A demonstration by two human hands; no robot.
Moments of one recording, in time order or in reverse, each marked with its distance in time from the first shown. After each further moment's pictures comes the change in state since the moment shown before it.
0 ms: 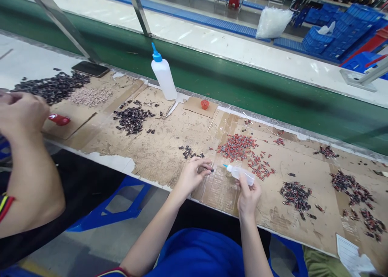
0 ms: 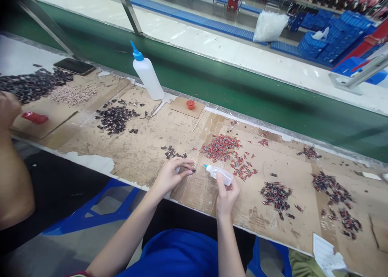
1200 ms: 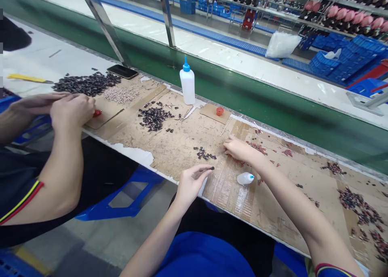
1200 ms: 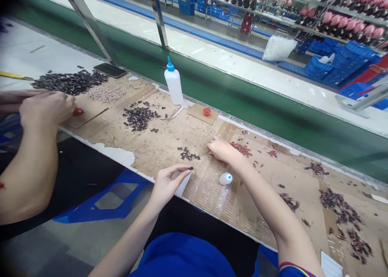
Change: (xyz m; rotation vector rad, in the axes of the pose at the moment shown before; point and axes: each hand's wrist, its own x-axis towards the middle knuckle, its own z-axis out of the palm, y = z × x) left_hand -0.038 0.017 -0.023 -0.316 0.324 -0.080; right_hand 0.127 -0.055 0.109 -0.957 -1.293 -0.807
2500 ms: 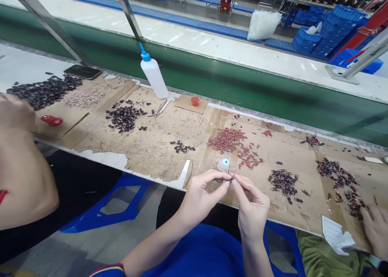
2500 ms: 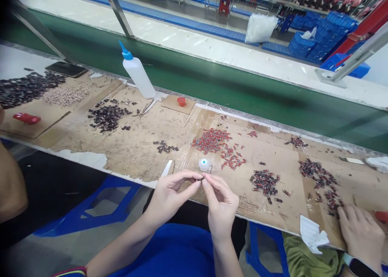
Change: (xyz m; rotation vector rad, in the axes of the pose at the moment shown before) left_hand -0.048 0.067 0.059 -0.125 -0.348 0.082; right_hand -0.160 -0.141 0.055 0.925 1.206 0.569
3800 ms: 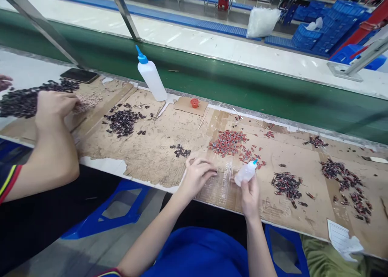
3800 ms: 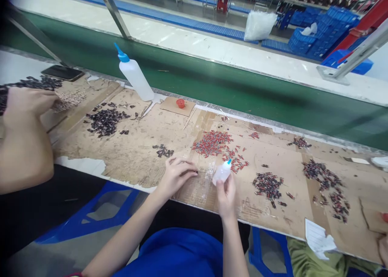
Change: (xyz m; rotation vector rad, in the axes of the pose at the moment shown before) left_hand 0.042 -0.089 -0.035 0.774 -0.085 0.262; right_hand 0.025 0.078 -0.026 -0.044 -0.085 0.065
